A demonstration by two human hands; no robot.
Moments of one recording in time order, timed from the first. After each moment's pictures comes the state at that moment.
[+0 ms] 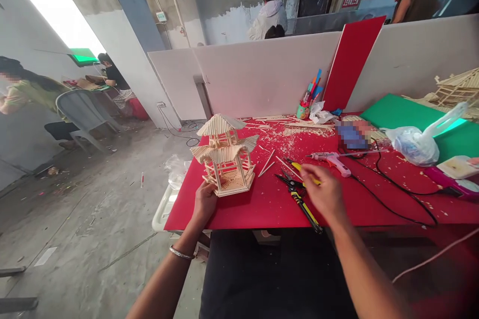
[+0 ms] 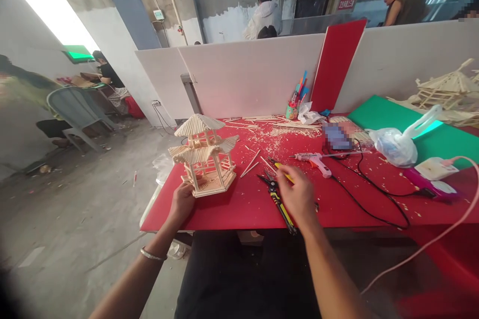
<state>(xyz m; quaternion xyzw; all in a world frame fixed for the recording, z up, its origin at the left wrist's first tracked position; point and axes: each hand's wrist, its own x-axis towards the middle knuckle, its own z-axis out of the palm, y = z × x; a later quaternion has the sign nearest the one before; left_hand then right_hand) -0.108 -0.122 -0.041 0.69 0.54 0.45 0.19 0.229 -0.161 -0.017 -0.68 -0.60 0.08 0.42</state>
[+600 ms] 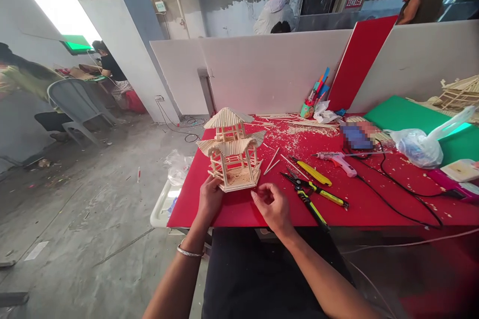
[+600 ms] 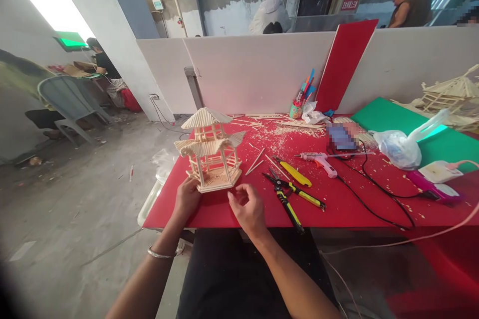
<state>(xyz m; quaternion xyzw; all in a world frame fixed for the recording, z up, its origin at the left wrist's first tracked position) -0.101 -0.121 -0.043 0.69 0.53 0.47 0.18 0.092 -0.177 -0.051 -0.57 -0.55 0.26 0.55</state>
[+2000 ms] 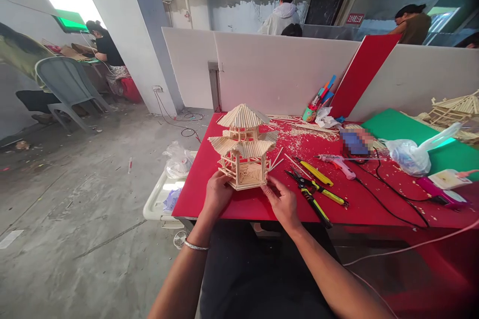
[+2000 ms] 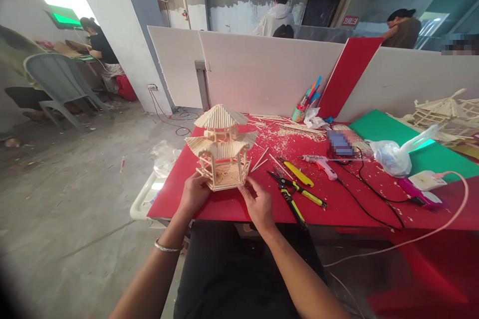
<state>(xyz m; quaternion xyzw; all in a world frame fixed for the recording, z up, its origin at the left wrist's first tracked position) -0.096 -0.128 -0.049 0.72 0.50 0.45 0.16 0.106 -0.175 -0.058 -0.57 -0.55 0.29 0.53</state>
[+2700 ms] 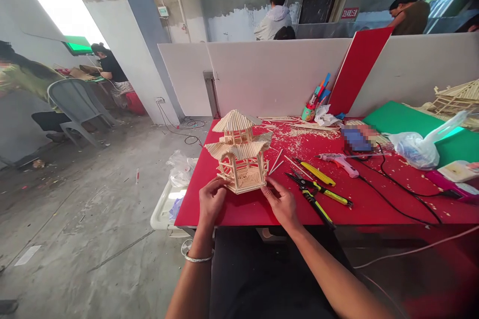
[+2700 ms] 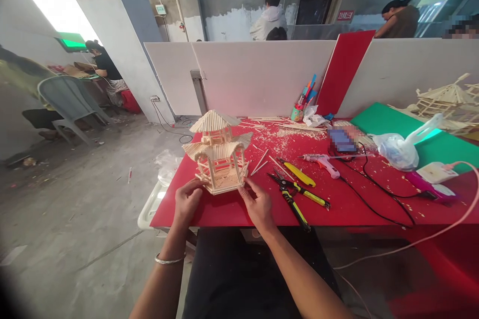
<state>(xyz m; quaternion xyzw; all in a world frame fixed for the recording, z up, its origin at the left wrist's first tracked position) -0.104 -0.142 -0.026 0.59 0.55 0.53 0.28 0.102 -0.167 -0.061 -0.56 -0.53 0.32 0.55</state>
